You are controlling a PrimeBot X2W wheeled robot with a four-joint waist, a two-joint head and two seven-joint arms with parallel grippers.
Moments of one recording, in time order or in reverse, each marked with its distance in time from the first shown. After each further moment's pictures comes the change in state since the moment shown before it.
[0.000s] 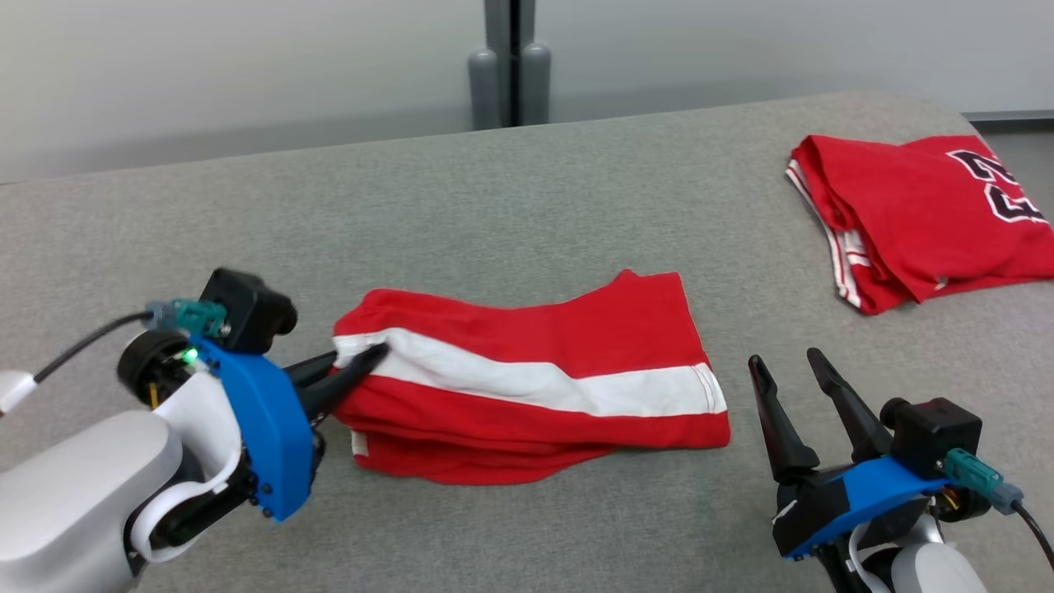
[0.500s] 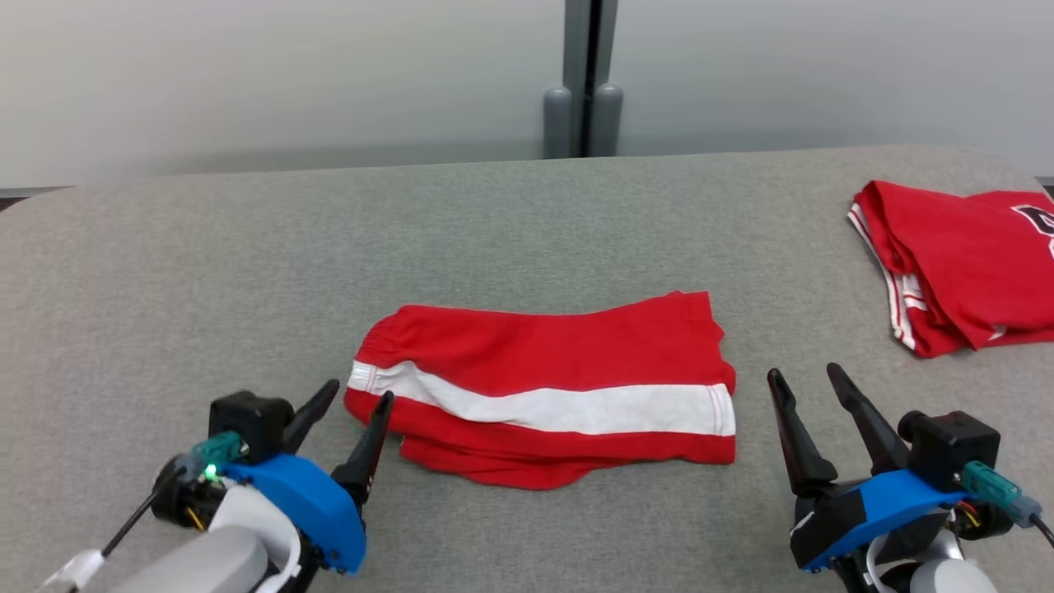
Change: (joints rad) left arm 0.276 -0.191 0.071 0.243 0.082 0.306 -0.375; right arm 0.038 0.000 -0.030 -0.022 -0.010 0.000 0.023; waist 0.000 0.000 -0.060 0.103
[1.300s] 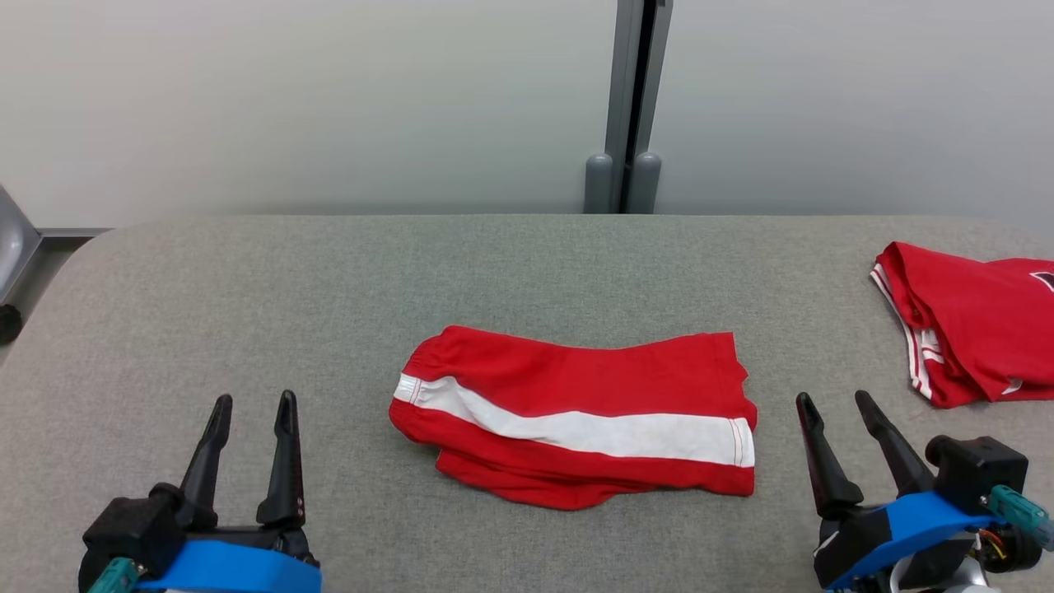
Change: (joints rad) left arm 0.560 -0.330 0.903 -0.169 0.574 -0.150 -0.044; right arm 0.056 0.001 -0.053 -0.024 -0.001 0.000 0.023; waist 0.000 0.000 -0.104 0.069
